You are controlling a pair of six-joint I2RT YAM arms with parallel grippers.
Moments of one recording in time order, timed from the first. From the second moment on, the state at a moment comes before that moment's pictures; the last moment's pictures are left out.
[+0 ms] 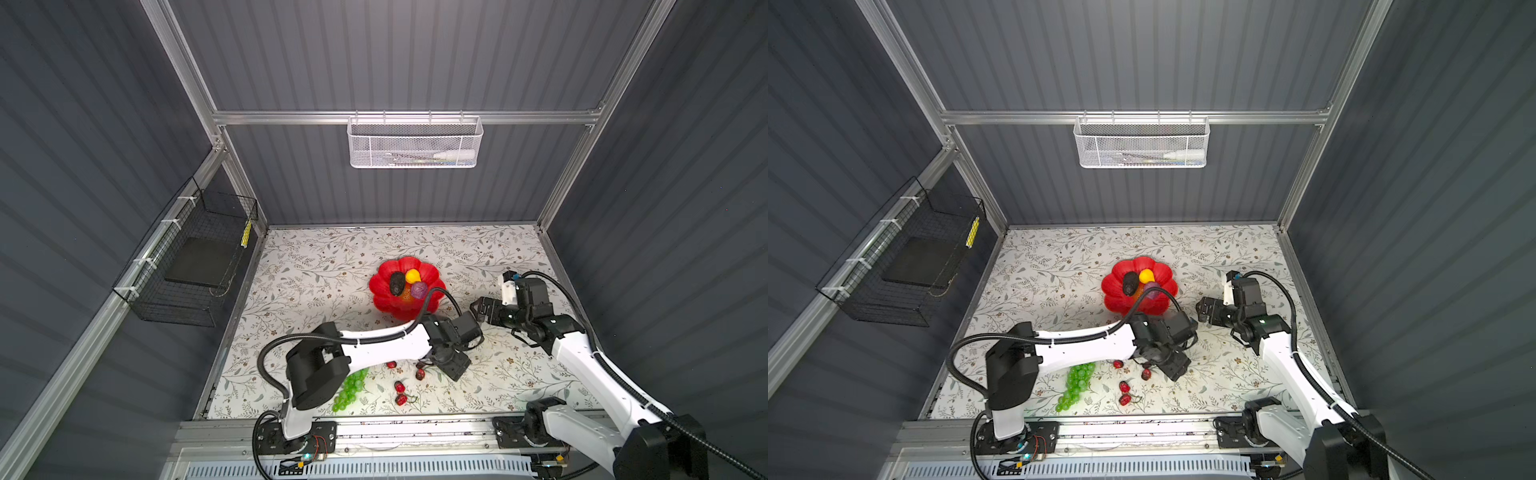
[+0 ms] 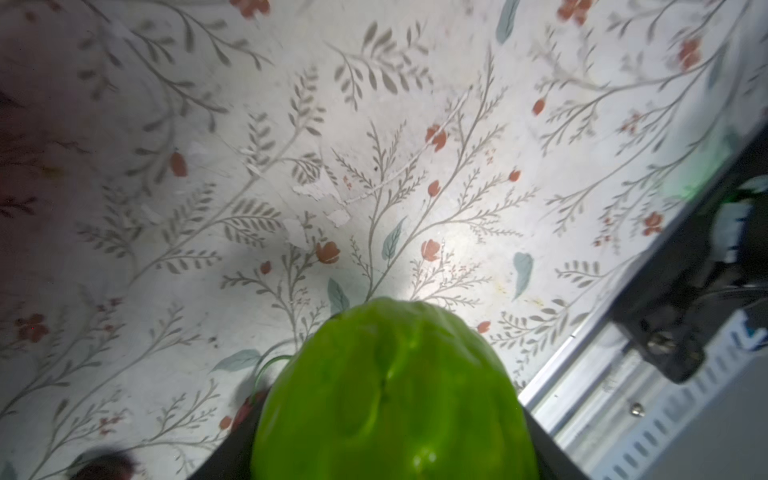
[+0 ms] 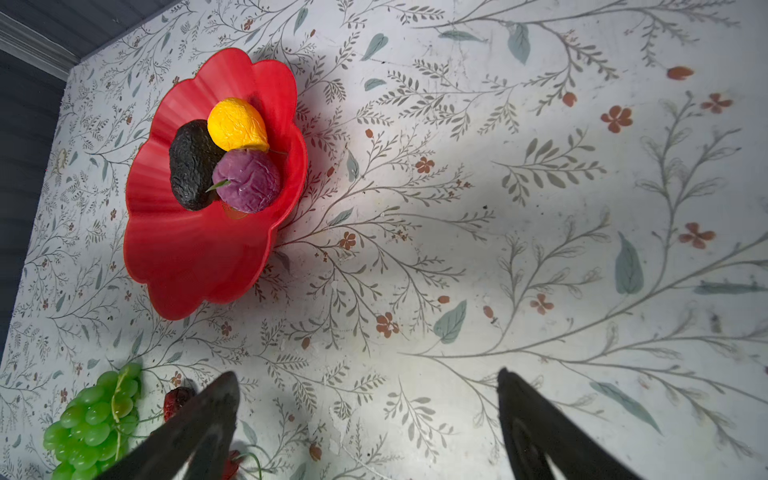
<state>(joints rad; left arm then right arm) -1.19 1.85 1.46 -0.77 0.05 -0.38 0.19 1.04 0.68 -0.45 -0.21 0.37</state>
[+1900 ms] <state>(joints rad) -0.68 1.78 1.55 -0.82 0.02 -0.32 0.25 1.06 0.72 -0.37 -0.30 0.38</state>
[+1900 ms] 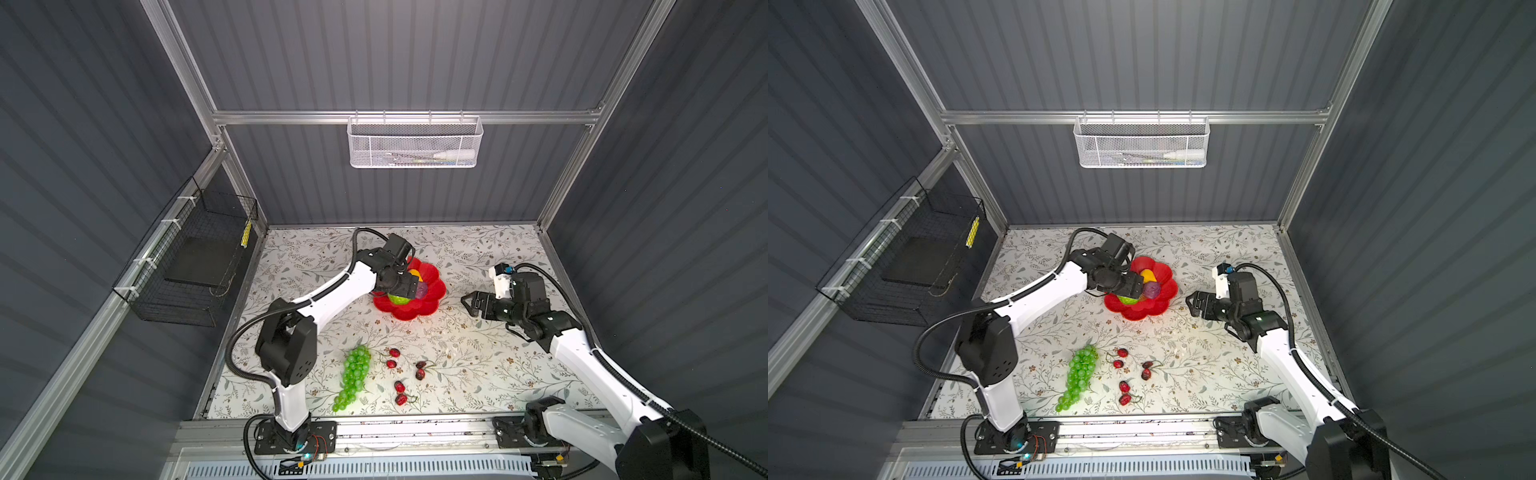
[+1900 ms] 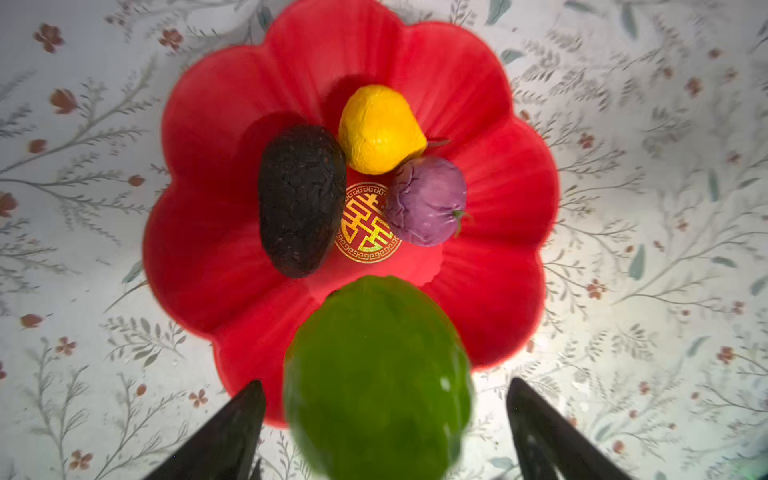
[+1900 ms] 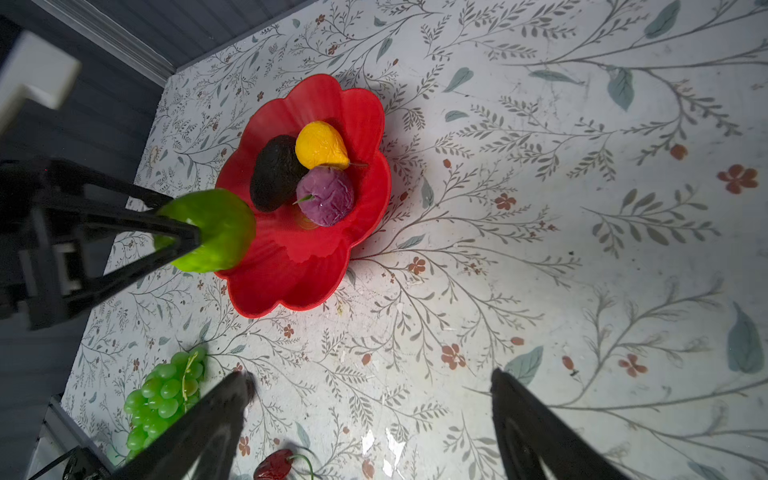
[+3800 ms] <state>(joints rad) -0.59 1.44 0.86 -0.79 0.10 -0.50 0.46 1.29 0.79 -0.31 -0.28 0.44</state>
